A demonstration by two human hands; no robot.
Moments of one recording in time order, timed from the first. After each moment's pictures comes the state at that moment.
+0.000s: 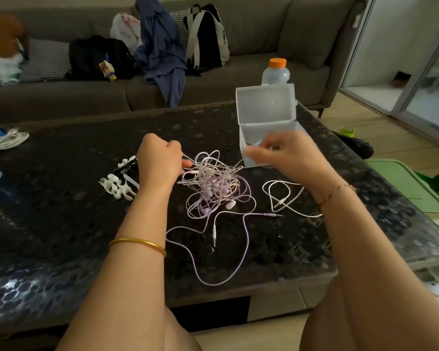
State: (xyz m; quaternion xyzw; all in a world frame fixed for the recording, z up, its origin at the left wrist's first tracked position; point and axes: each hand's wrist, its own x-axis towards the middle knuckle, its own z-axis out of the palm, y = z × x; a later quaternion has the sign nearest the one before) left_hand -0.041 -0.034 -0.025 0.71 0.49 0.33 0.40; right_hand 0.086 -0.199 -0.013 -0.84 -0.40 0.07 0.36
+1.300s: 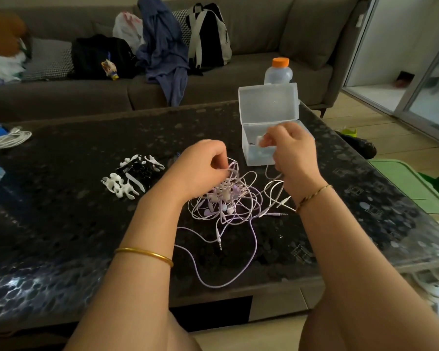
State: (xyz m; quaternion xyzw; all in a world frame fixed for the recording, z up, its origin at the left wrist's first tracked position) left_hand -0.048 -0.067 -0.015 0.94 0.20 0.15 0.24; right_hand 0.073 -0.176 -0.023 -0.69 -0.17 0.11 0.70
